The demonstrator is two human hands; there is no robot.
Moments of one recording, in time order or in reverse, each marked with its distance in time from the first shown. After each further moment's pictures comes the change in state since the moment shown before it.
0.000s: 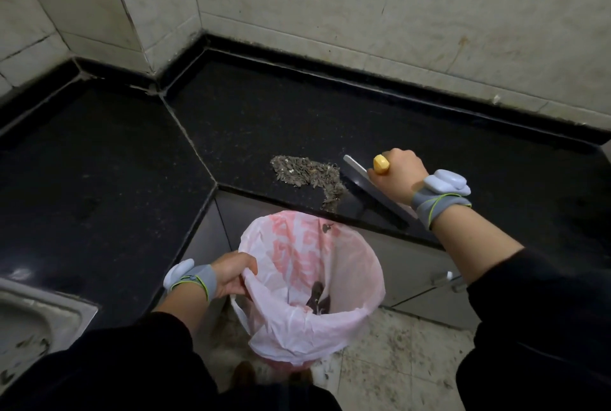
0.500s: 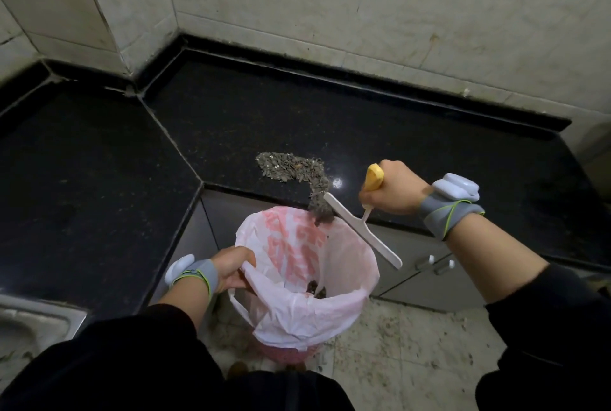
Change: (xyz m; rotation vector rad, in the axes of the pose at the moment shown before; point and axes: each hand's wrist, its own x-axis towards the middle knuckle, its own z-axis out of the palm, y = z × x) left_hand -0.006 -0.001 0.013 -0.007 -0.031 -0.001; right_hand -0.054 0.003 -0.018 0.064 -0.186 0.000
